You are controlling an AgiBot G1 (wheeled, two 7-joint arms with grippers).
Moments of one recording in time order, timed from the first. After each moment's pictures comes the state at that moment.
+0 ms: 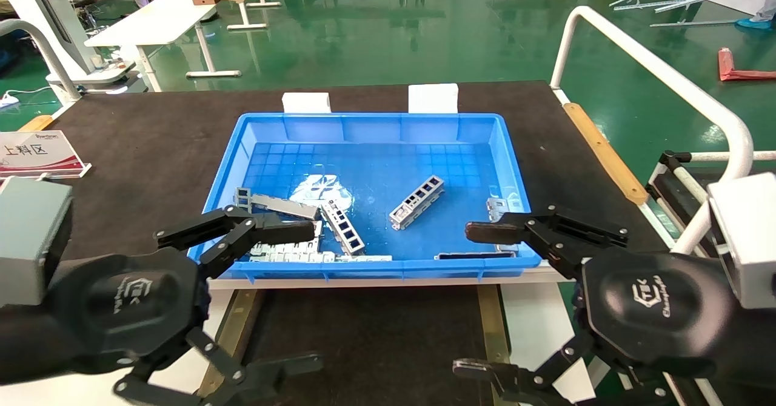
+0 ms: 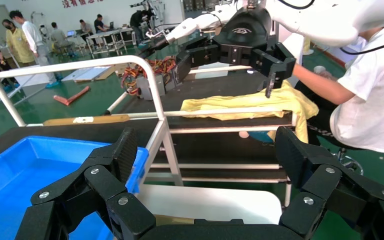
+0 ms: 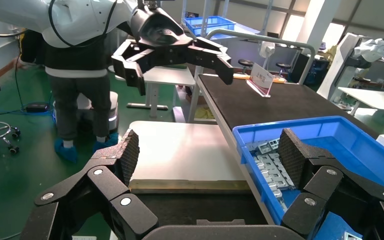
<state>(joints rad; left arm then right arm) -1.11 0.65 0.30 -1.28 0.77 1.46 -0.19 1.08 -0.60 -0.31 1.28 -0.71 -1.48 0.17</state>
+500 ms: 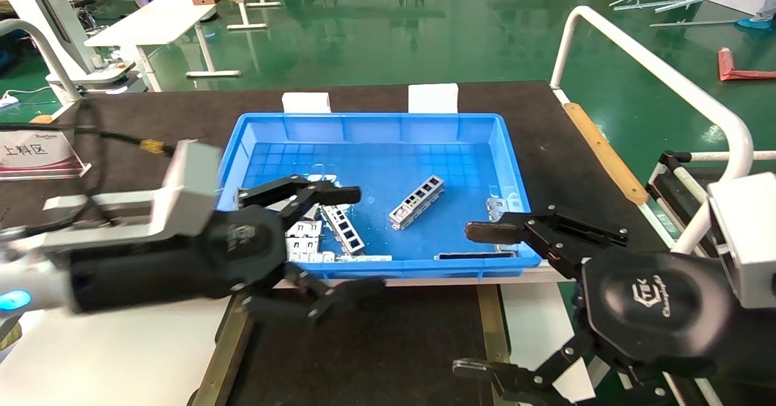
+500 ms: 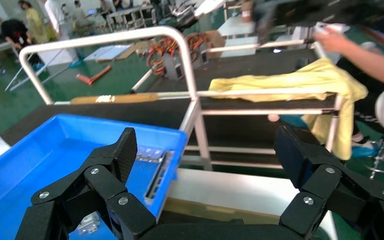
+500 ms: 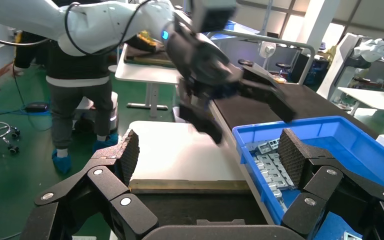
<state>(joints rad) -1.26 0.82 0.41 -1.15 0.98 1.35 -0.20 1.08 -0.60 -0.31 1.28 -0.71 -1.48 0.17</state>
